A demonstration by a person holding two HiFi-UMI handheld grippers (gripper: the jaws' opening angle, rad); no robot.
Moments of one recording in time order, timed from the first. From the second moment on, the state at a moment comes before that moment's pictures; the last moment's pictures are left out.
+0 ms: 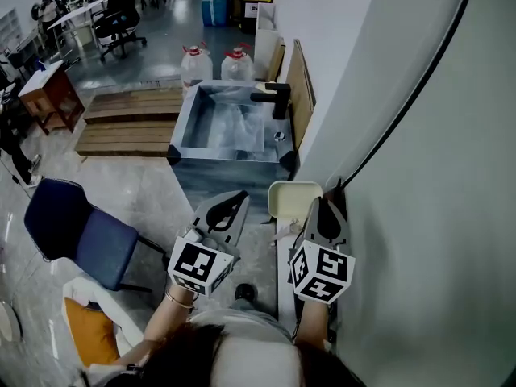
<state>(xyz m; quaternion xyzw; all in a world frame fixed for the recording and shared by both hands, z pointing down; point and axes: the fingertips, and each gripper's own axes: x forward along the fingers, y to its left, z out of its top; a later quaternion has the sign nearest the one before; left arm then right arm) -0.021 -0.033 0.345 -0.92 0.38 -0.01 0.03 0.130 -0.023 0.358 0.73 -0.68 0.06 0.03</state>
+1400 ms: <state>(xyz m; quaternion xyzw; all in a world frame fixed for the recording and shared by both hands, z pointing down) 0.011 -0.136 0.354 -0.91 0.41 -0.02 0.04 0.147 -0.149 0.381 0.69 -0.72 0.06 0.06</state>
